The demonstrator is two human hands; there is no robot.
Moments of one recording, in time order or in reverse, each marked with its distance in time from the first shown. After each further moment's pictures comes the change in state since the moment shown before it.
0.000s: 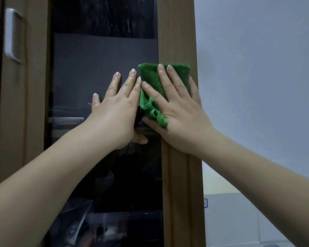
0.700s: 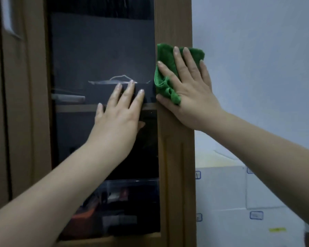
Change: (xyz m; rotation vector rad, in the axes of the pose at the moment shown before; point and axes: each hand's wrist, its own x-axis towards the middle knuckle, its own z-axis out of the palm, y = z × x) left_hand -0.060 0.015 0.046 -0.025 0.166 0.037; right_hand -0.027 0.018 -0.012 0.035 -0.093 0.088
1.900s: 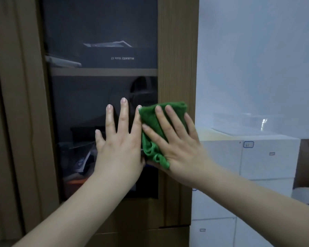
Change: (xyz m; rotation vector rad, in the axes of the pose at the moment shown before) left_hand -0.109 0.029 0.050 0.016 -0.151 -0.131; right_hand -0.159 -0.062 0.059 -0.018 -0.018 -0.234
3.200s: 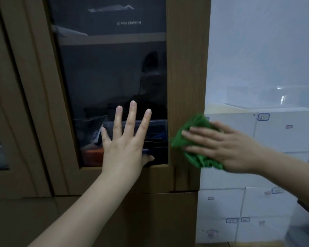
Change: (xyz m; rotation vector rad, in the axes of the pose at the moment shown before) left_hand -0.059 -0.015 0.032 0.069 -0.097 0.016; right_hand -0.089 0.062 -0.003 -0.060 -0.206 -0.484
